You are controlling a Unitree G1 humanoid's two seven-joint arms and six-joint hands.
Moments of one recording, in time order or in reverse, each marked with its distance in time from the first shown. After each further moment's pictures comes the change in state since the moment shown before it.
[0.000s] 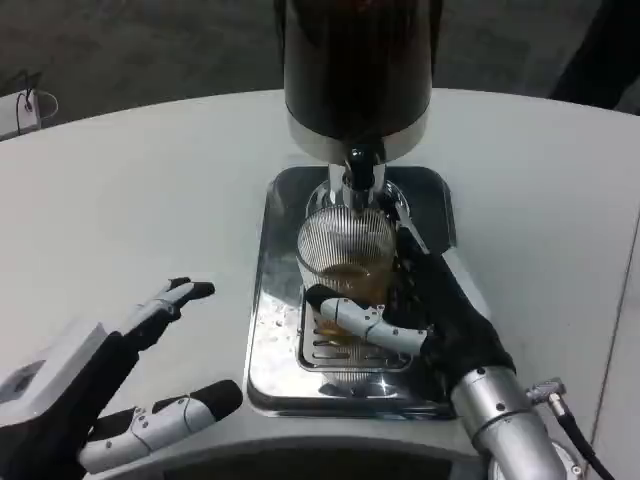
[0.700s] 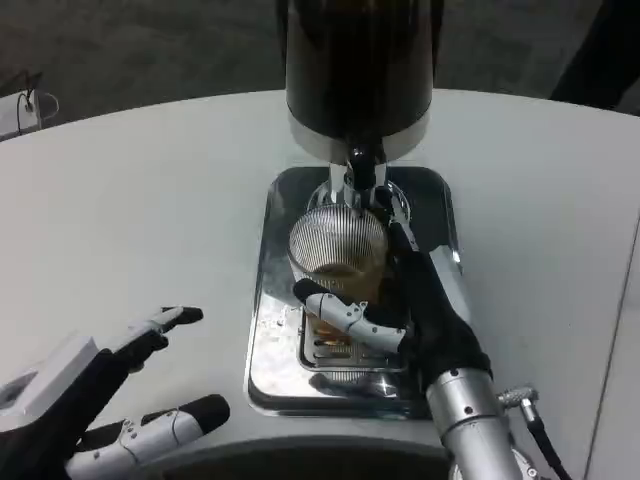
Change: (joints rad) left arm 0.025 0.035 0.021 -0.013 -0.011 0.060 -0.073; right arm -0.044 0.067 0.022 0.146 -0.095 -0.093 -0.188
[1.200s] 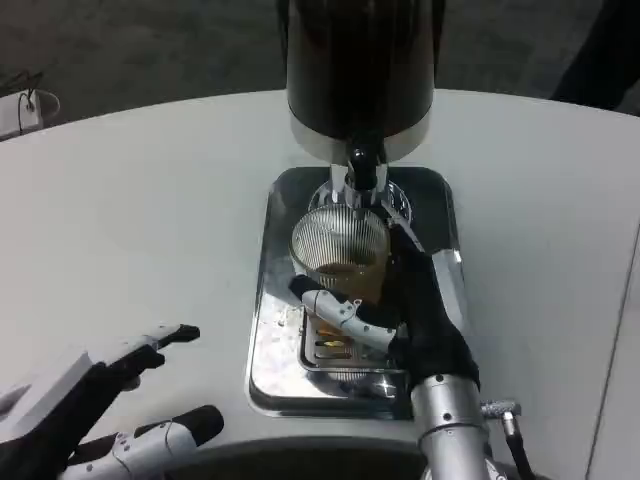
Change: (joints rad) left arm 0.038 0.001 0.013 -0.020 -0.026 0.017 -0.023; right arm -0.014 0.068 0.007 0.076 -0.034 -0.038 -0.150
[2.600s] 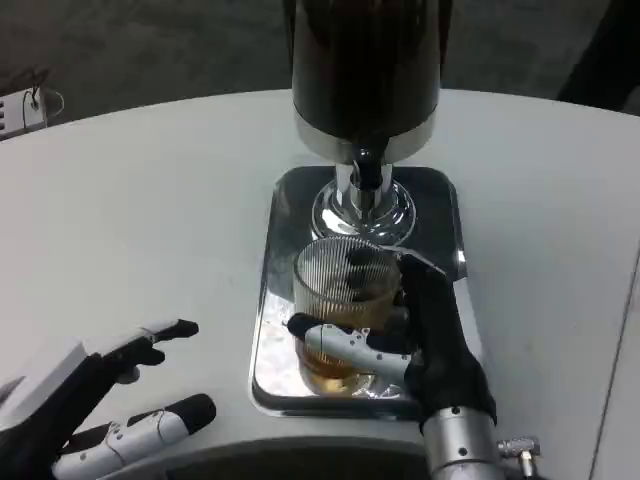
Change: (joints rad) left arm -0.040 0.013 0.006 0.058 -0.037 -0.028 -0.012; right arm 0.175 -0.005 0.083 -0.285 0.049 0.172 -0.013
